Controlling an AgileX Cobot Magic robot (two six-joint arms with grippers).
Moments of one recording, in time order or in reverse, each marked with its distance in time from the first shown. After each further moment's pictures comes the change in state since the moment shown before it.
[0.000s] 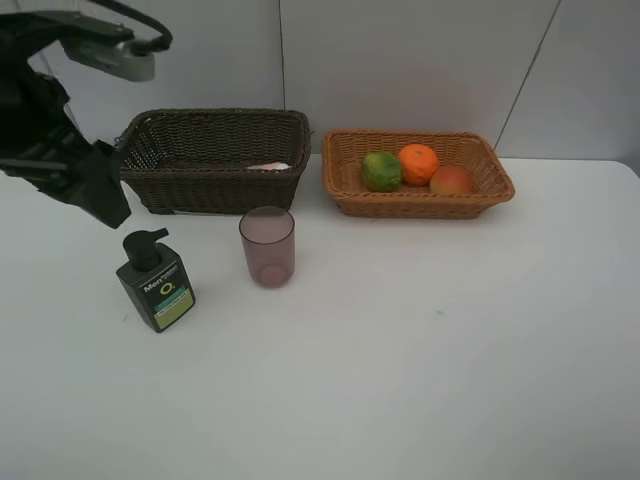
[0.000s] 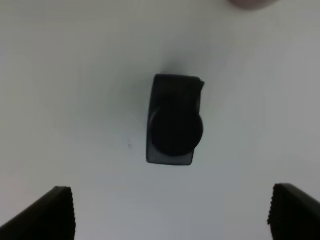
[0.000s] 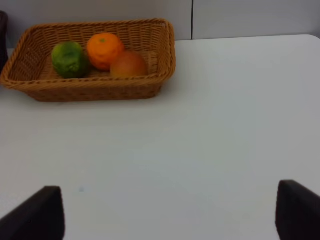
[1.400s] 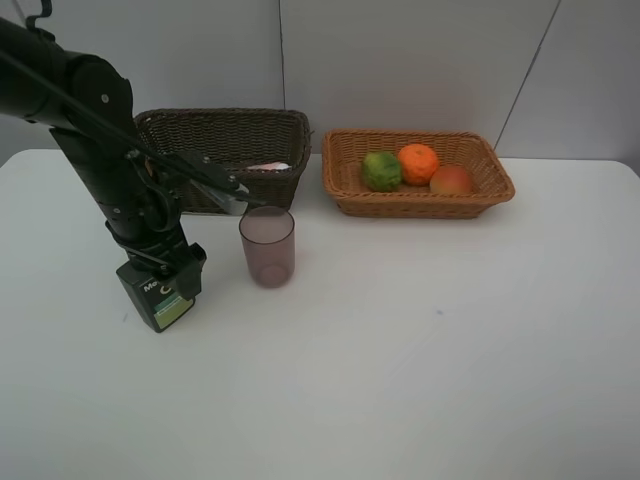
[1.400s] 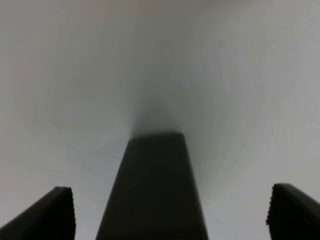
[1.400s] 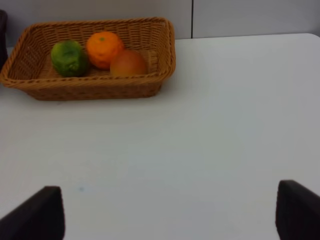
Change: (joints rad) left arm -0.058 0.368 0.088 0.000 -0.346 0.134; right arm 0.000 0.000 0.004 0.000 -0.001 0.000
